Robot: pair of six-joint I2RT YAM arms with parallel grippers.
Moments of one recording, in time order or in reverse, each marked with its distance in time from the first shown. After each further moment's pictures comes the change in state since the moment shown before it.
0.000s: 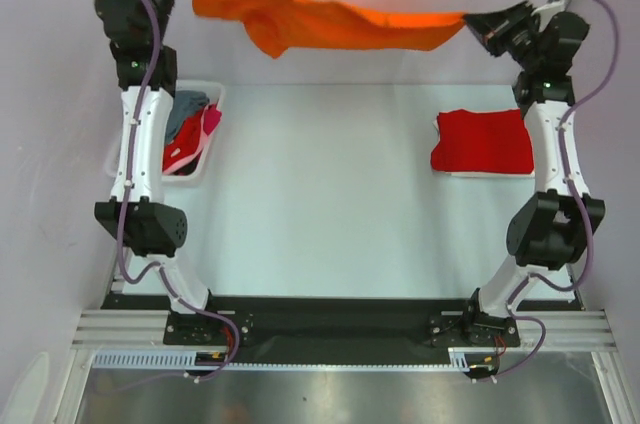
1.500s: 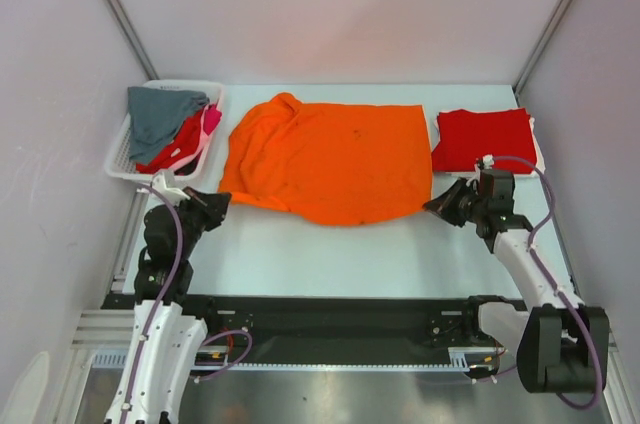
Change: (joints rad) left arm 0.001 -1.426 -1.879 -0.496 -0.175 0.022; right arm 0.159 -0.657 -1.269 -0.282 0.177 -0.353
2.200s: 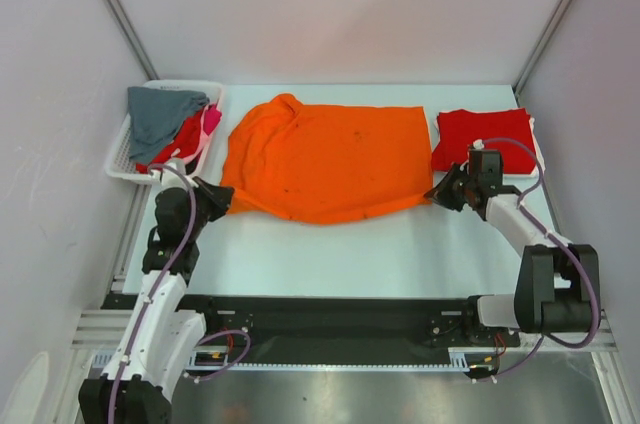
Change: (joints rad) left arm 0.000 0.235 -0.013 0.111 -0.019 0.051; right arm 0.023 0.253 0.158 -0.024 0.119 -0.059
